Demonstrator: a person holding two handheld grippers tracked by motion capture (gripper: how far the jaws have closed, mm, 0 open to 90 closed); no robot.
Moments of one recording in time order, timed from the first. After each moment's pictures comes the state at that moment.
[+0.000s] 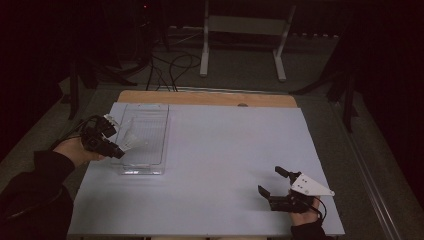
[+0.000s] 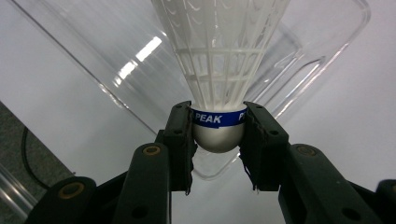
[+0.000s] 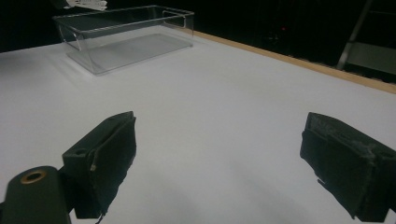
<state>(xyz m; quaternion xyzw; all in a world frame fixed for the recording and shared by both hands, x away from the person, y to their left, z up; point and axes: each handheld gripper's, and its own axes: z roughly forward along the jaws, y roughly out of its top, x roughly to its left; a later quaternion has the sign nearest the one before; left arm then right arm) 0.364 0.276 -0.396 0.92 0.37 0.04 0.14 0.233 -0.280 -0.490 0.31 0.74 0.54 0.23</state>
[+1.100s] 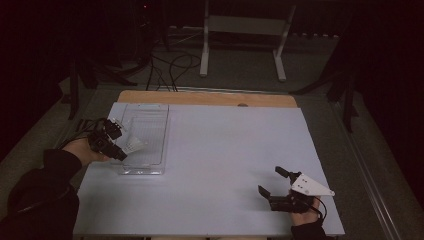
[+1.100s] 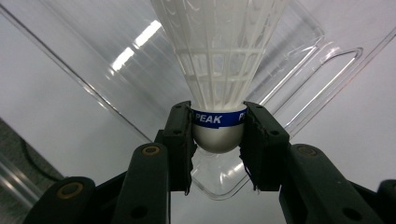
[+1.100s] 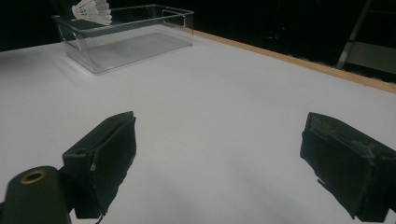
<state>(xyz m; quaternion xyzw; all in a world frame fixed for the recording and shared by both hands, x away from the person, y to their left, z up) 0.375 0.267 -0.415 0.92 0.37 0.02 0.11 0.233 -0.280 -0.490 0.31 0.74 0.54 0.23</state>
